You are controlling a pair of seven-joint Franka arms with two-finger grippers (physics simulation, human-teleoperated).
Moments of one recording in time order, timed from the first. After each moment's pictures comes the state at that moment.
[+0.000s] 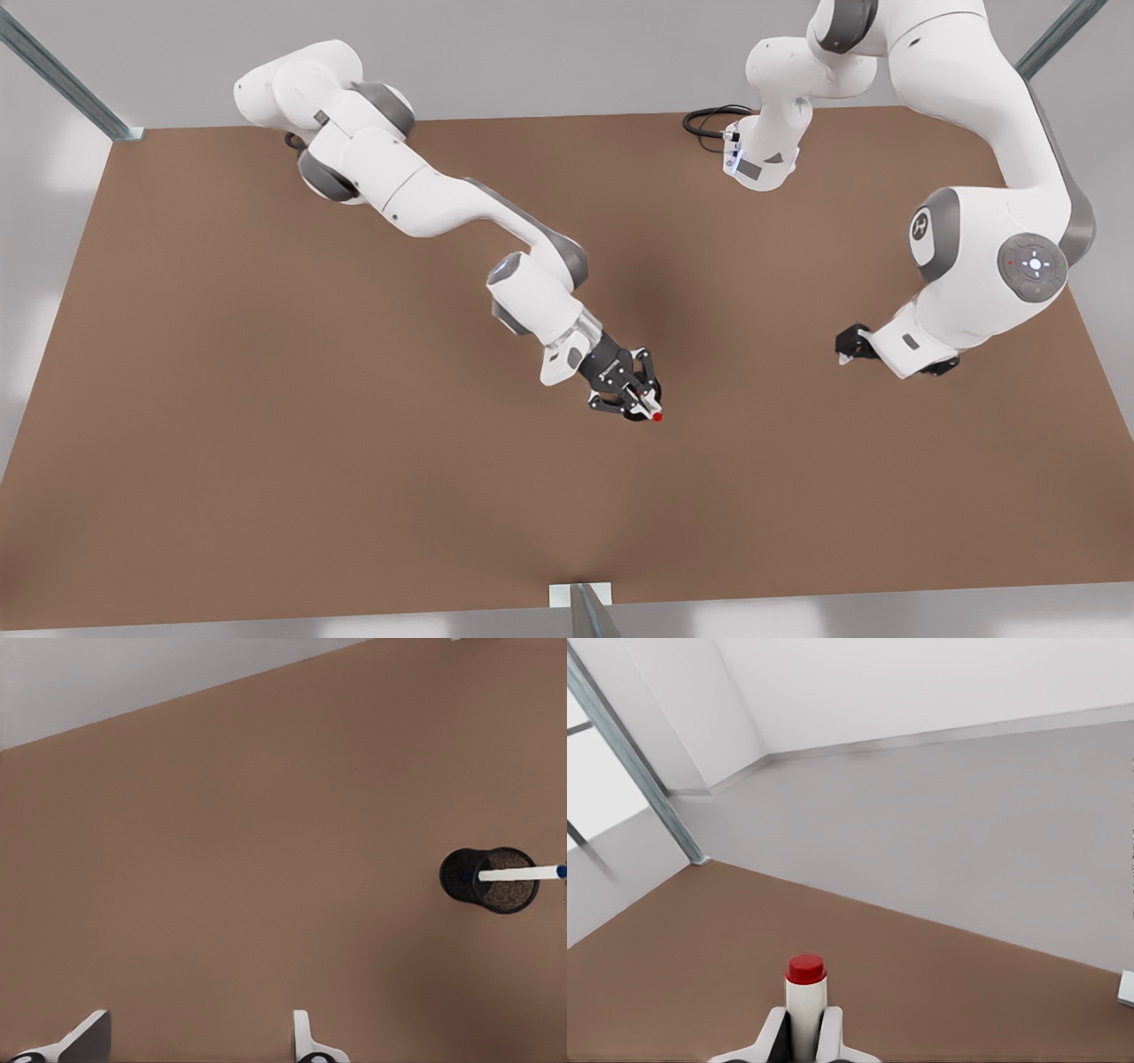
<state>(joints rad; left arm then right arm) -0.13 0.33 0.06 -1.35 -0.02 1.69 0.17 0.56 1.01 0.32 -1.05 -0.19 3.07 0.25</state>
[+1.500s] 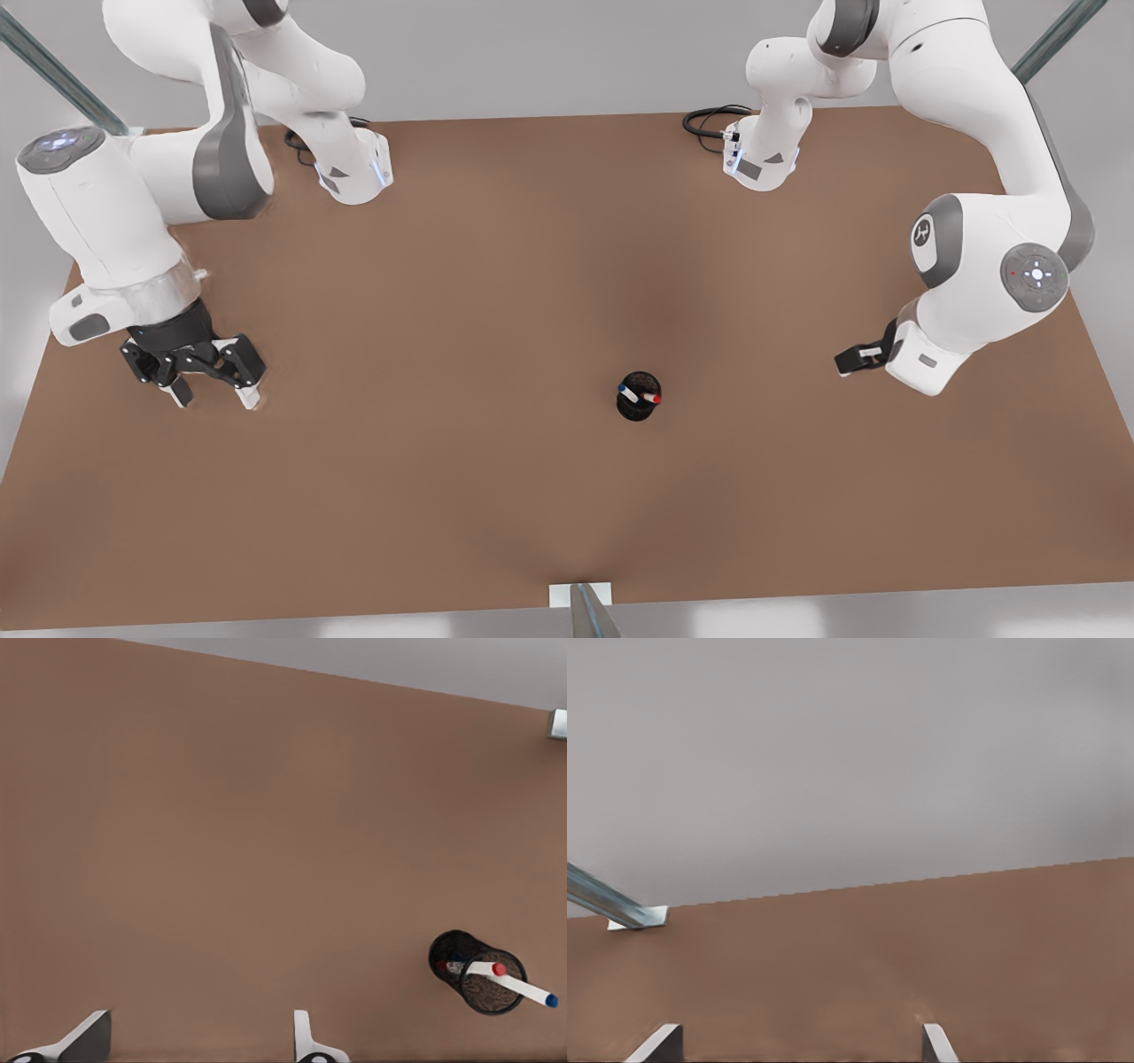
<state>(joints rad) -0.13 0.35 0.06 -1.35 -0.03 1.66 -0.22 0.00 0.16 0.08 -1.44 -0.05 2.03 0.24</state>
